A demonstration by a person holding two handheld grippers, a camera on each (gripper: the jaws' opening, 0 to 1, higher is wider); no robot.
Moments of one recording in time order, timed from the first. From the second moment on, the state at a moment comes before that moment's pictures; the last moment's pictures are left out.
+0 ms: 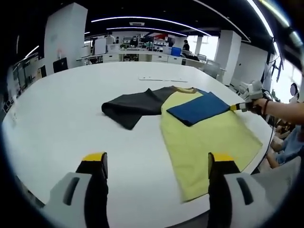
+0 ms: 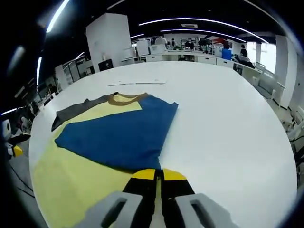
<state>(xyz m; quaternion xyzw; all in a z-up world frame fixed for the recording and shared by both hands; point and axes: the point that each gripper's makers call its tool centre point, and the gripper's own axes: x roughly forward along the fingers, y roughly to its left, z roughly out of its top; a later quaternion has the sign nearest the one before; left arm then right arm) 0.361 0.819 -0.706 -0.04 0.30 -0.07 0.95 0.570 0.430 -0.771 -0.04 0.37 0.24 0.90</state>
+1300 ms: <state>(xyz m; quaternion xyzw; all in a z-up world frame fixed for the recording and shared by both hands) 0.428 0.873 -0.697 0.00 0.27 -0.02 0.96 0.533 0.451 -0.696 -0.01 0.31 0.33 0.89</state>
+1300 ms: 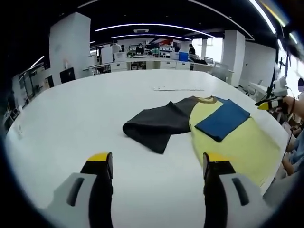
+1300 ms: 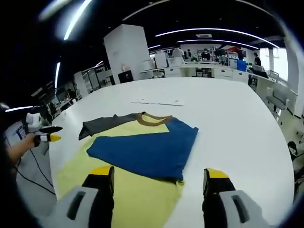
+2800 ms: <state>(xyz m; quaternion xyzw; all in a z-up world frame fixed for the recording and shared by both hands) 0.518 0.916 -0.764 0.03 0.31 0.00 0.95 0.476 0.472 -0.690 -0.04 0.33 0.36 0.87</state>
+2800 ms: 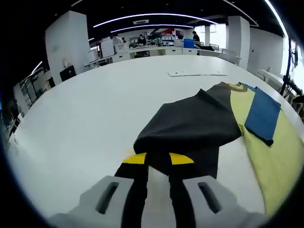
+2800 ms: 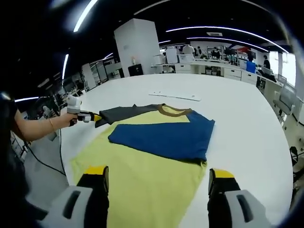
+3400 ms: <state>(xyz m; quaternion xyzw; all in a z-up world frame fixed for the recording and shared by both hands) 0.483 0.925 -0.733 -0.02 0.27 0.00 0.96 0.472 0.472 -0.683 -0.03 0.32 0.36 0.88</state>
